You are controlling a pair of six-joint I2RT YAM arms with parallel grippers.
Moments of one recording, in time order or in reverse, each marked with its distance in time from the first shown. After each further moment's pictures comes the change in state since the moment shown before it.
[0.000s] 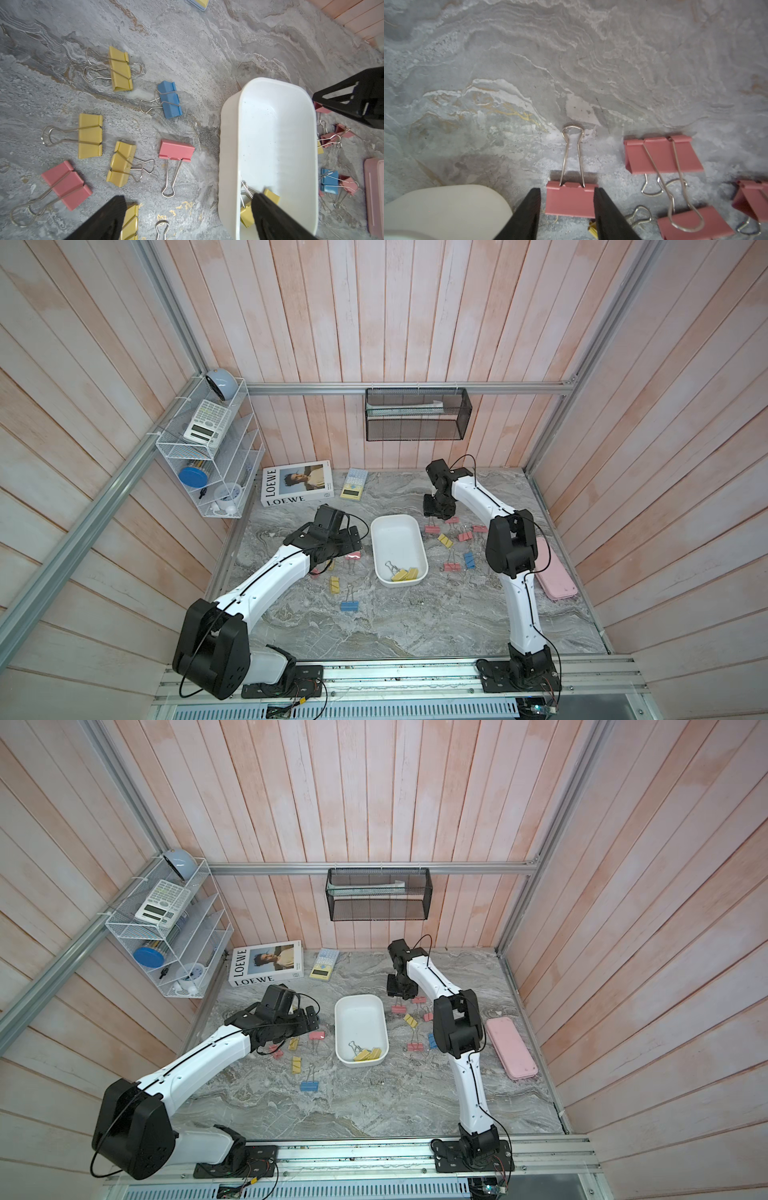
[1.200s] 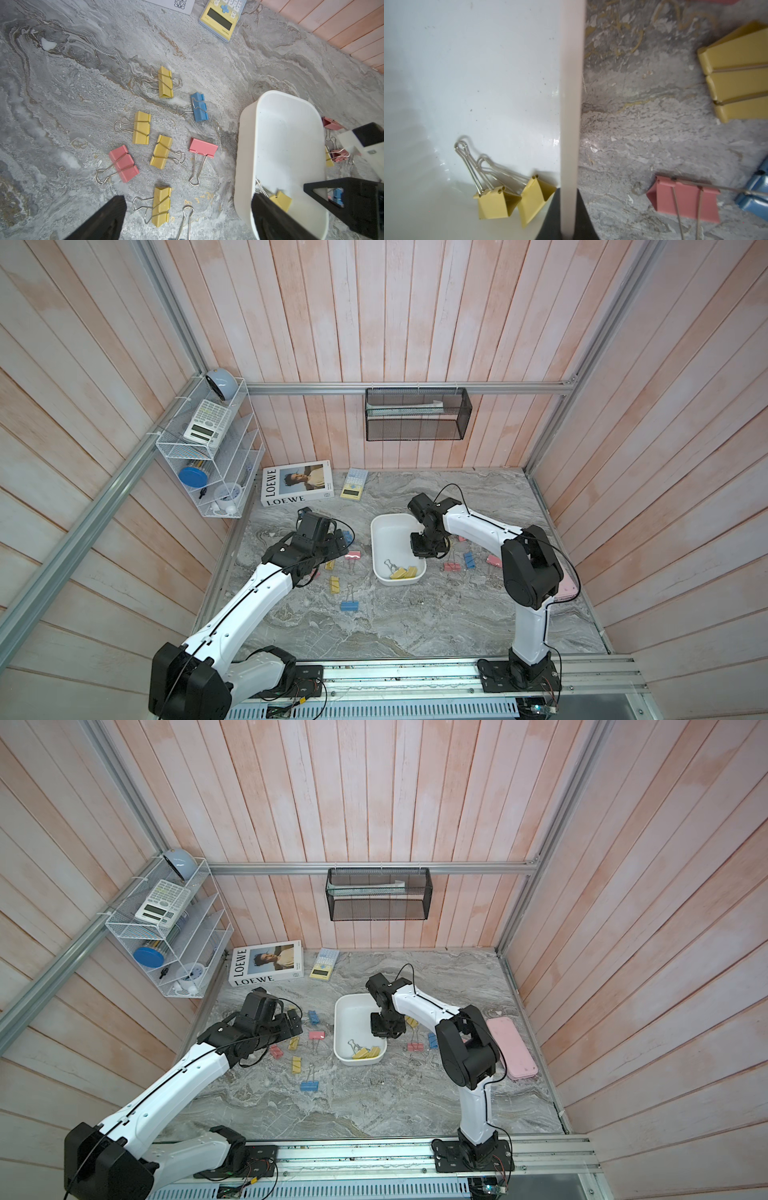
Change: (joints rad) left arm 0.020 -0.228 -0.070 -0.119 -0.131 -0.006; right arm 0.228 -0.320 -0.504 0.036 -0.077 0.087
